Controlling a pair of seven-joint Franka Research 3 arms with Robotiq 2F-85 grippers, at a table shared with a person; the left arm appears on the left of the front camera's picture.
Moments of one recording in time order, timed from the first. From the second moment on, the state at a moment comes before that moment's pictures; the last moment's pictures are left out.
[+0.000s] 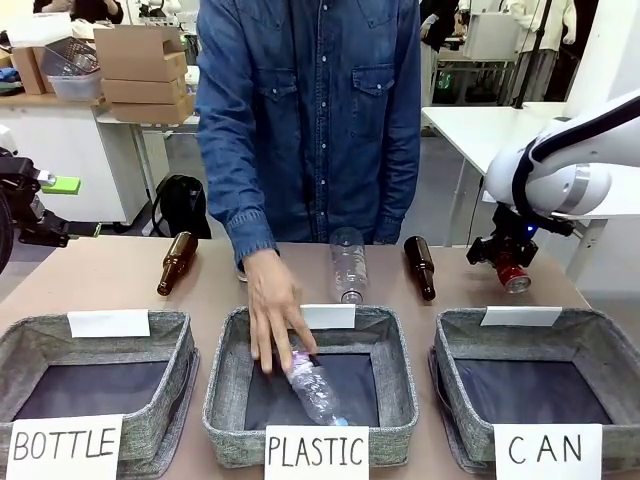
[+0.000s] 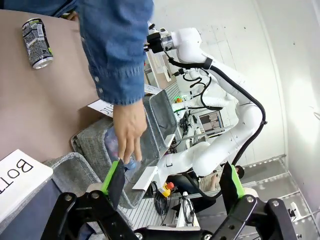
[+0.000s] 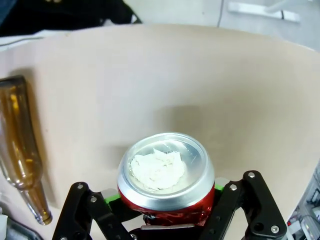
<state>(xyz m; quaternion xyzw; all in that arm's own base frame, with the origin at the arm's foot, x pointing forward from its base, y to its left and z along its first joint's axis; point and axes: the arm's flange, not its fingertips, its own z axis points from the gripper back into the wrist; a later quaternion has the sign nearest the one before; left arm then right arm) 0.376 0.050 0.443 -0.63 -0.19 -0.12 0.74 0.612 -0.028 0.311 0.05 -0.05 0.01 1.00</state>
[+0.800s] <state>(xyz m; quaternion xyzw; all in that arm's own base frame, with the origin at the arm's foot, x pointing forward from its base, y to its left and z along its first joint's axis) 0.377 0.050 0.444 -0.63 -0.19 -0.12 0.74 0.394 -0.015 0.511 0.05 -0.01 0.33 0.94</state>
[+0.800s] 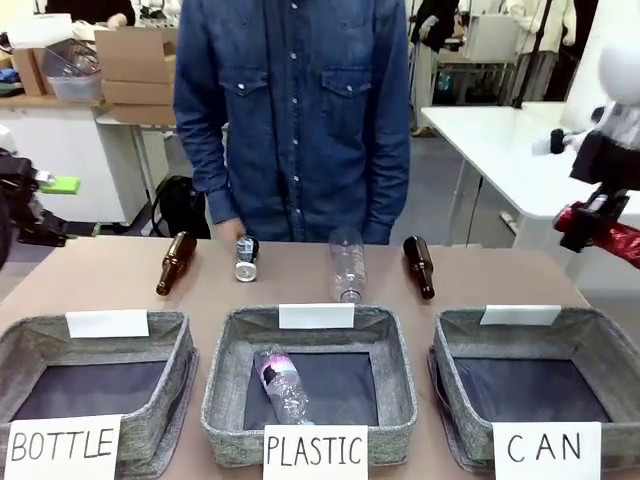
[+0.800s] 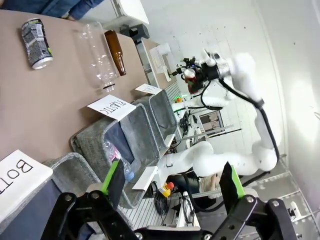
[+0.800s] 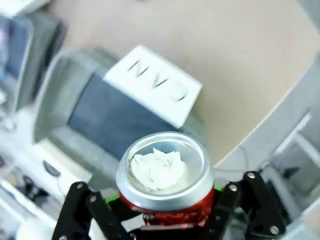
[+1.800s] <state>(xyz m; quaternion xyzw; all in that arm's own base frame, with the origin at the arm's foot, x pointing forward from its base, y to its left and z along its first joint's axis) 0.377 0.050 0.444 -0.63 -0.19 -0.12 0.74 0.324 0.010 0.503 0.13 -0.05 0.64 0.76</state>
